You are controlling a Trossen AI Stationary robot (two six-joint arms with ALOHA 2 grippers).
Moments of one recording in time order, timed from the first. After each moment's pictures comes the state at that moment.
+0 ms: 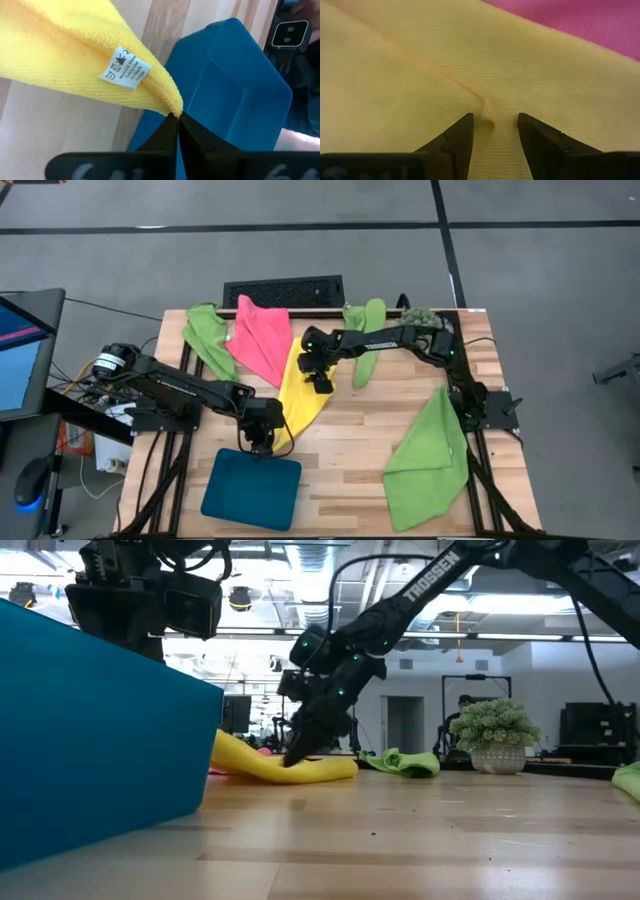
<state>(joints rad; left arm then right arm) -0.20 1.43 0.82 -0.46 0.40 -0.66 -0.31 2.23 1.55 -0.35 -0.34 -0.53</state>
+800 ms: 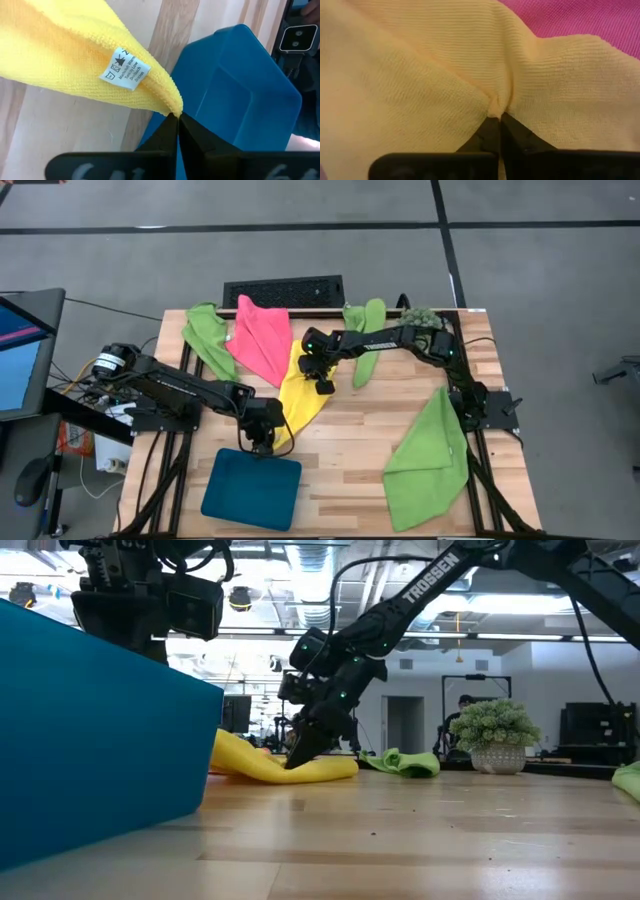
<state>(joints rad) -0.20 1.43 0.82 -0.47 0.37 -0.66 -0.31 2.23 1.56 -0.37 -0.33 -0.56</state>
